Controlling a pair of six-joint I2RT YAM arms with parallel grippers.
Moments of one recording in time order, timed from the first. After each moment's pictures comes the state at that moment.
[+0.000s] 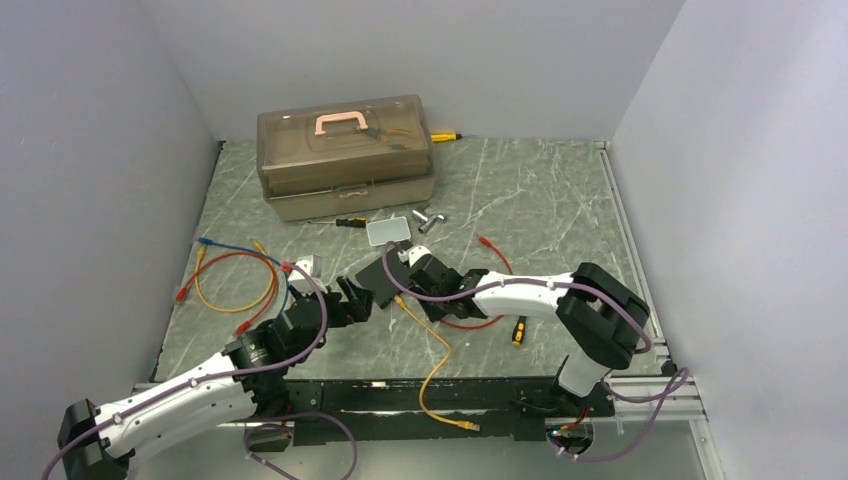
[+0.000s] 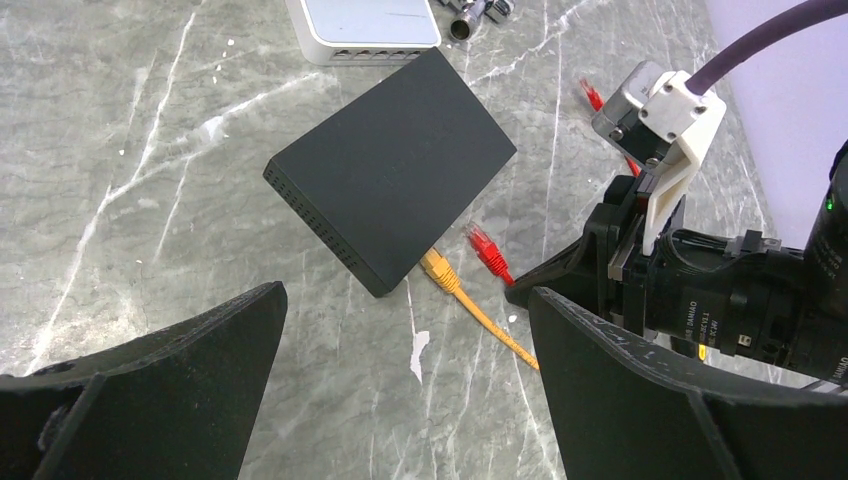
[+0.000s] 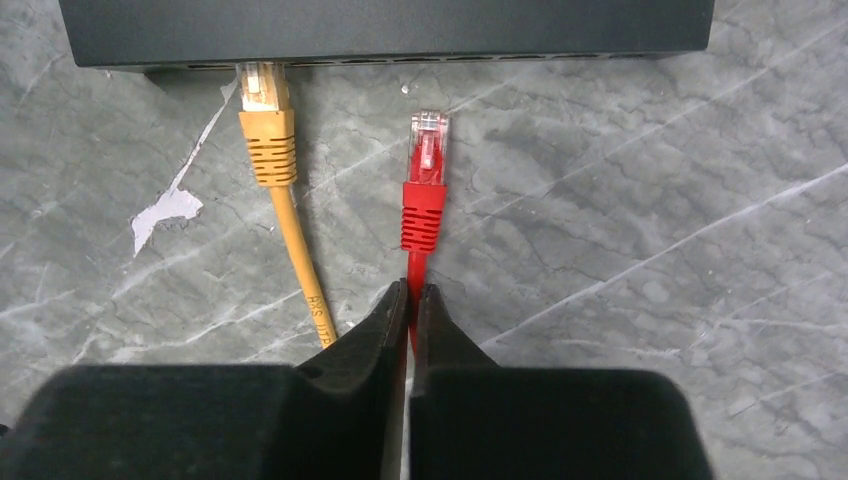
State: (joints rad) left arm -0.97 0.53 0.30 -0.16 -0.55 -0.81; right arm 0.98 1.64 0.86 -0.21 0.15 0.29
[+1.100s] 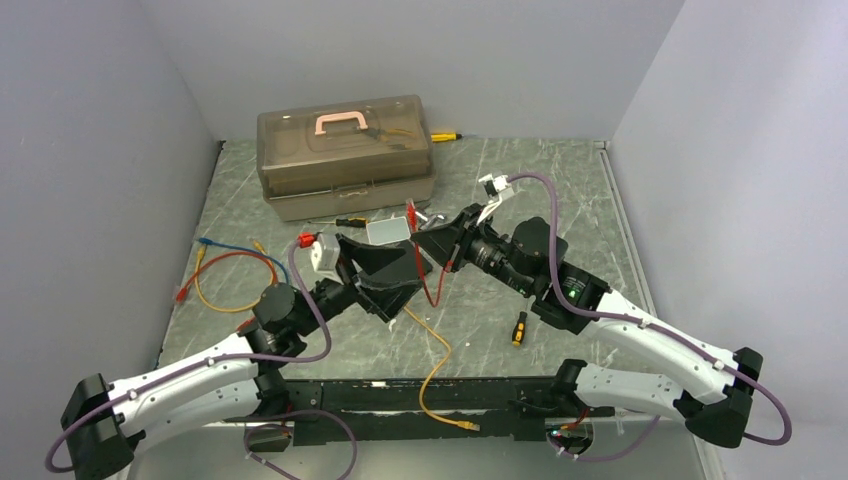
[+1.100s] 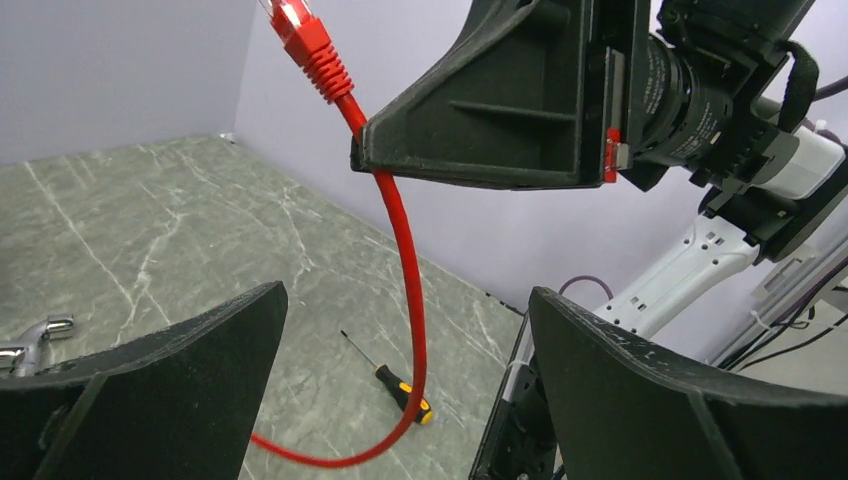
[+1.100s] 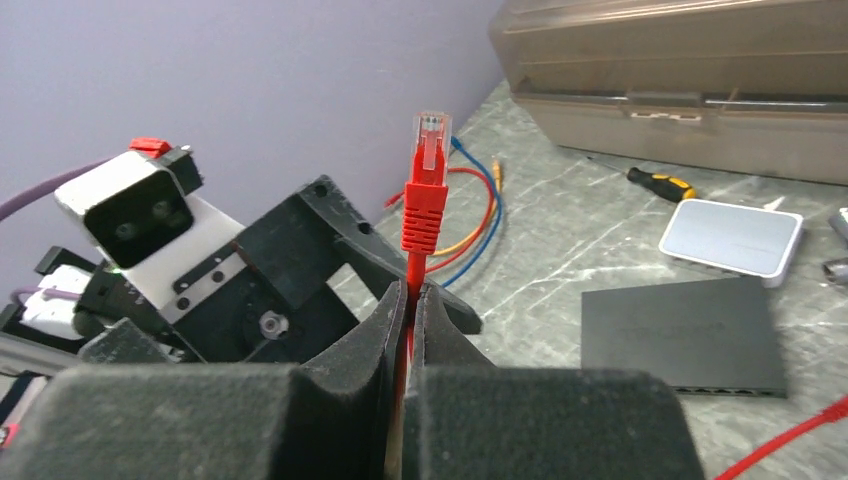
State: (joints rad) left arm -0.97 0.72 0.41 0.66 0.05 -0.44; right arm 0.98 0.97 0.98 -0.02 0.06 0.59
